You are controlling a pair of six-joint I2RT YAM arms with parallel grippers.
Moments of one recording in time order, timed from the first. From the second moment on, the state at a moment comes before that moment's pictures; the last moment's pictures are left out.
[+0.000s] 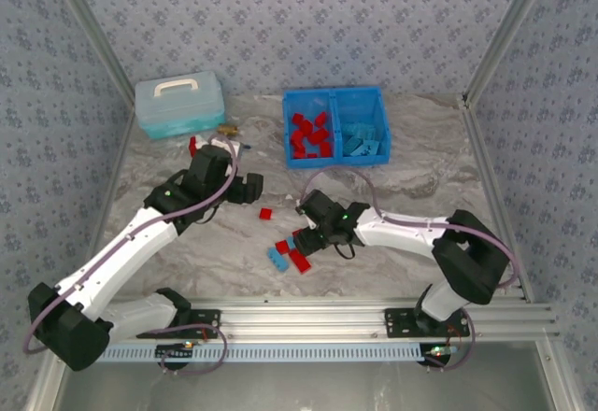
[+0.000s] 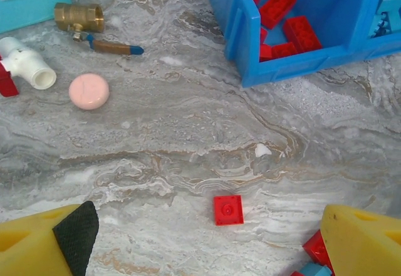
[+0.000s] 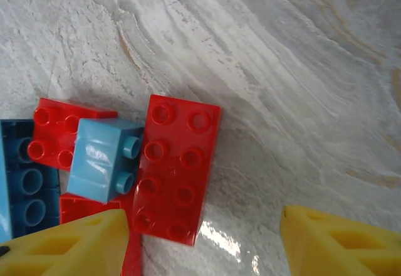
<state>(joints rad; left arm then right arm) -0.60 1.11 1.01 -0.63 -0.18 -0.31 0.93 1.58 0.89 -0.41 -0.01 0.34</state>
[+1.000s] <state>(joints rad) -0.60 1.15 1.00 -0.60 -0.16 -0.32 0.81 1.64 0.93 -0.41 0.06 0.37</state>
